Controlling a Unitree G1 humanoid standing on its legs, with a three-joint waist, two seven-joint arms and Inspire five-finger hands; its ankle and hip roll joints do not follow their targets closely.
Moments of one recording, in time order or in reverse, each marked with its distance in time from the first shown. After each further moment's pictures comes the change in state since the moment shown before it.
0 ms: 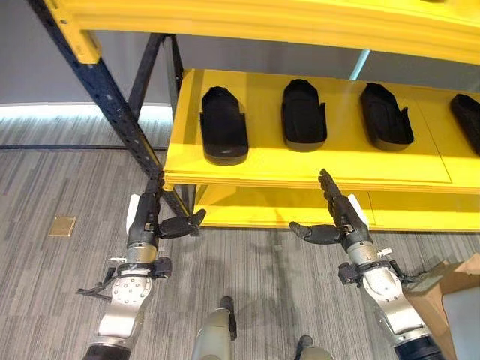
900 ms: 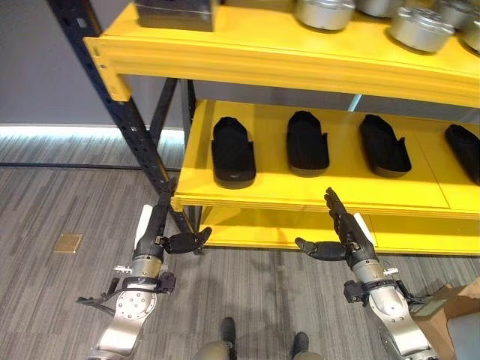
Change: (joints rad) left arm 0.117 0.047 -0.014 -0.066 0.263 -0.017 0.020; right arm 0.154 -0.012 -0.089 -0.026 0.004 -0.008 0.022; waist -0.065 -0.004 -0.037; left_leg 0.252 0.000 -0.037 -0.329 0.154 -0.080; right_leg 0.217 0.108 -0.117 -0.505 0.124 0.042
